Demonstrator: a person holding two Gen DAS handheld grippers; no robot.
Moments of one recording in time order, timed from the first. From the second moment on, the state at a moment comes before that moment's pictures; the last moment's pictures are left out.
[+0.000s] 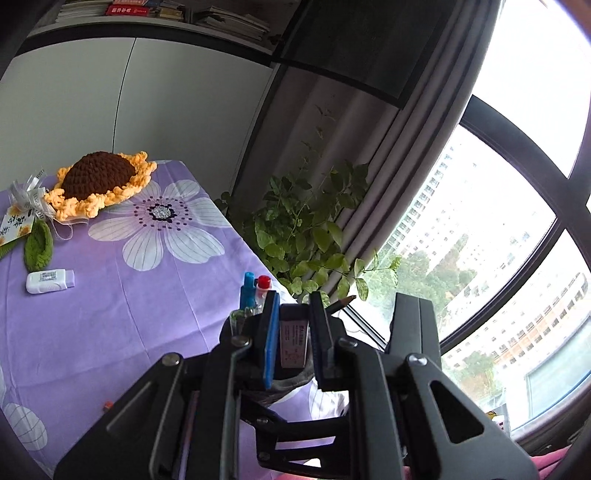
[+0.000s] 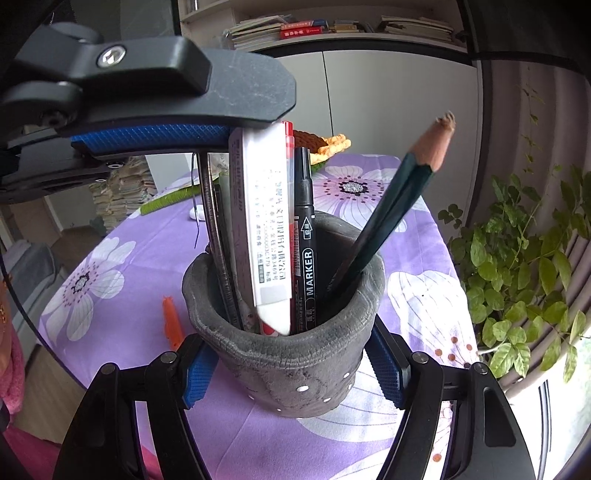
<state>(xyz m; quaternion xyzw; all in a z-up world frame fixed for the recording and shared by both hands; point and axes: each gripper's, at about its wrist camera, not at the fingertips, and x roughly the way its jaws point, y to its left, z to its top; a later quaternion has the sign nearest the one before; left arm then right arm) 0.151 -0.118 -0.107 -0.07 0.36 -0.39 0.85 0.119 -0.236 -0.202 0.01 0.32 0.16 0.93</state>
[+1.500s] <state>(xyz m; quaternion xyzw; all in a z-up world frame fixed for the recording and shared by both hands) 0.190 -0.021 -0.207 -0.21 0.60 -0.04 0.77 0.115 -0.230 -0.202 0.00 0.32 0.16 0.93</state>
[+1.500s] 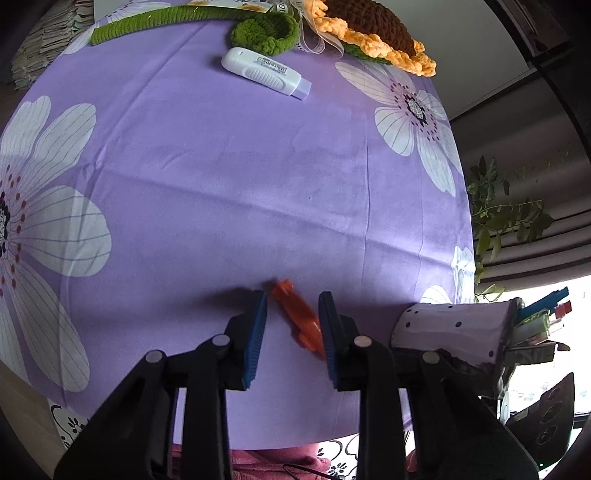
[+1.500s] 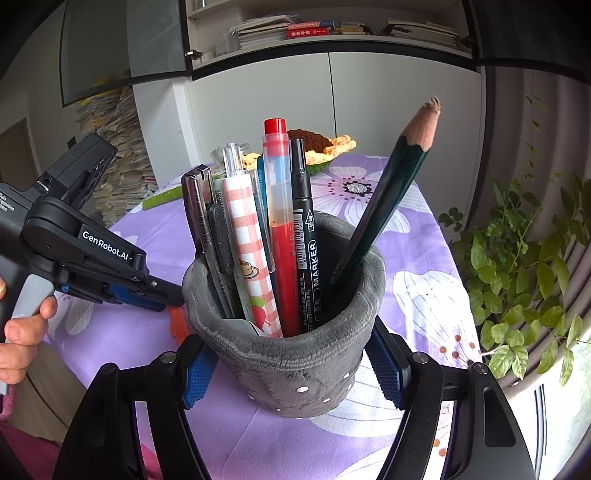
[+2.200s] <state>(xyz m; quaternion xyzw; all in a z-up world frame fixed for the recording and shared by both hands) 0.192 -0.085 -0.166 -0.02 0.53 -0.14 0.84 0.112 -0.234 -0.202 0.02 0.31 0.16 0.94</state>
